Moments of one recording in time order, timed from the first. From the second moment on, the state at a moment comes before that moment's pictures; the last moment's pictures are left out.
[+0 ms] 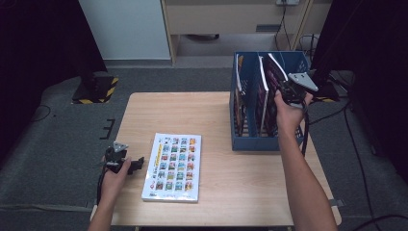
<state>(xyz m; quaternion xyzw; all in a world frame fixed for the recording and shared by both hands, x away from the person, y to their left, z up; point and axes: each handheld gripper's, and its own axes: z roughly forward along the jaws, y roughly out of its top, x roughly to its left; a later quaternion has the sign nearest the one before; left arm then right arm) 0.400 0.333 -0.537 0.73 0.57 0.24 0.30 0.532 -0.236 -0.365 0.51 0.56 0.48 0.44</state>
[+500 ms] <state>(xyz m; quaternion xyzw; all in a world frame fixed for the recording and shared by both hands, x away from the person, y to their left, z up) 0.400 0.333 -0.537 0.73 0.57 0.24 0.30 0.534 -0.225 -0.378 0.50 0.57 0.50 0.42</state>
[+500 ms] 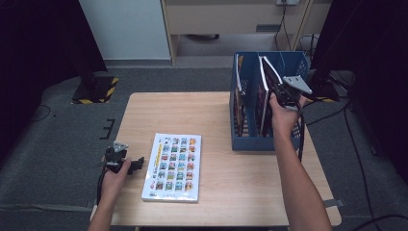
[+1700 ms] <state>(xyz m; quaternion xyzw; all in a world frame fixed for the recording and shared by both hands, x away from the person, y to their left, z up) 0.400 0.332 -0.537 0.73 0.56 0.24 0.30 0.518 -0.230 -0.372 0.50 0.59 0.51 0.38</state>
